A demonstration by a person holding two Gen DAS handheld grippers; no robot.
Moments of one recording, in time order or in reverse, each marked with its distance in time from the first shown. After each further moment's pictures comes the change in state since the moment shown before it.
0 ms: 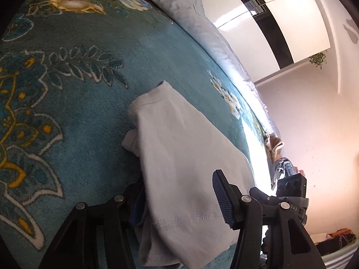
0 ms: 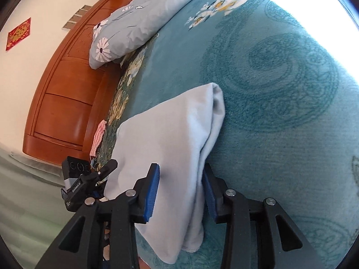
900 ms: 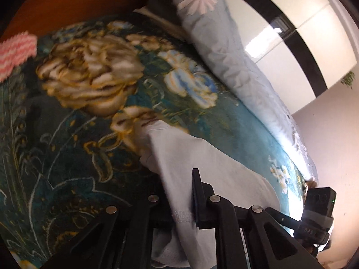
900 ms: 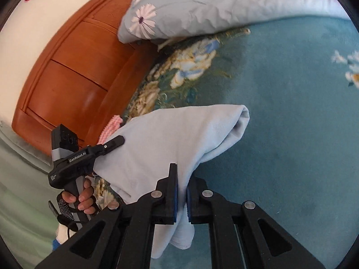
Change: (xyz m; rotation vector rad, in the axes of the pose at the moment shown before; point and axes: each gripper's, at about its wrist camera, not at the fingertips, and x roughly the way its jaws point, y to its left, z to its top) left arm -0.081 0.112 0.199 -0.025 -0.152 0.289; right arm 0.193 0.156 0.099 -0.258 0.092 -0.008
